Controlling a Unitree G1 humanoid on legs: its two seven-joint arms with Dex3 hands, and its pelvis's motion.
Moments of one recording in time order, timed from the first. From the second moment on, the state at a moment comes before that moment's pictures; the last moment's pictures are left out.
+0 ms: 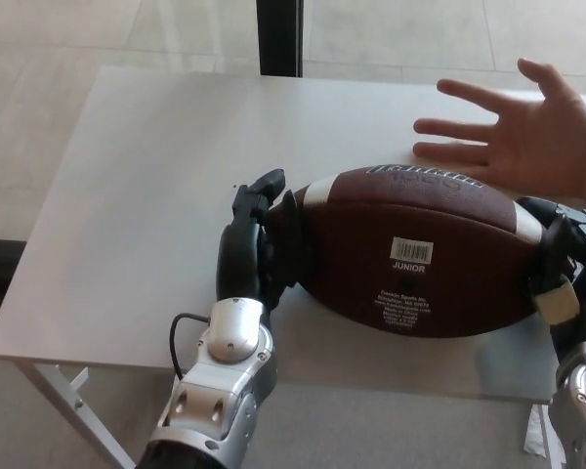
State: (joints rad) left_arm -0.36 -0.10 -0.21 0.48 -0.14 0.08 0.27; right_arm -0.12 -0.04 -0.12 0.15 0.16 0.09 -0.20
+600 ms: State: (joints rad) left_arm -0.50 -0.10 -0.25 0.48 -0.14 0.16 0.27; right_arm -0.32 -0.03 -0.30 0.29 0.28 0.23 -0.23
